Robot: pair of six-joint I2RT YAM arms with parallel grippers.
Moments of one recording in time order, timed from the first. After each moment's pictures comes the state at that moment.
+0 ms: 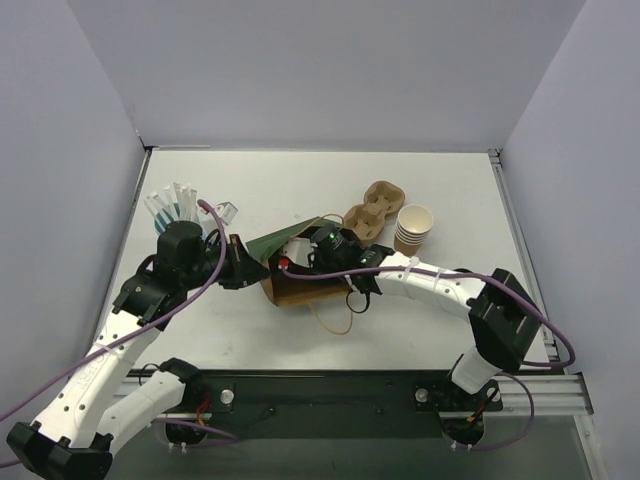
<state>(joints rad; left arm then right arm) -0.44 0.84 0.92 -0.60 0.41 -0.60 0.91 1.60 1.07 -0.24 0.25 -0.71</state>
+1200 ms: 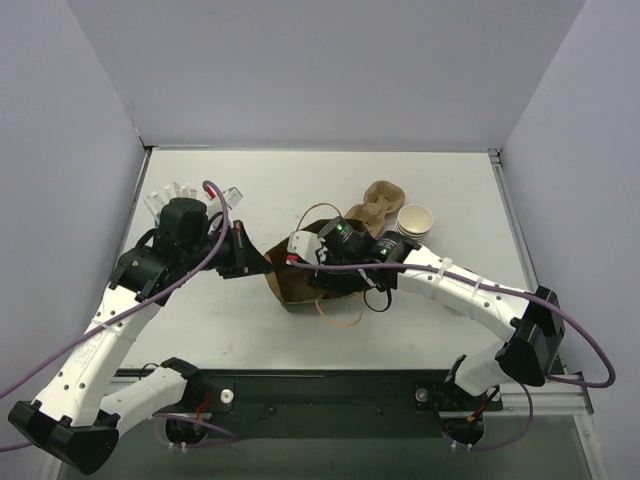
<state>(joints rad) -0.44 0.97 1.14 -0.80 0.45 -0.62 0.94 1.47 1.26 -0.71 0.20 -0.56</state>
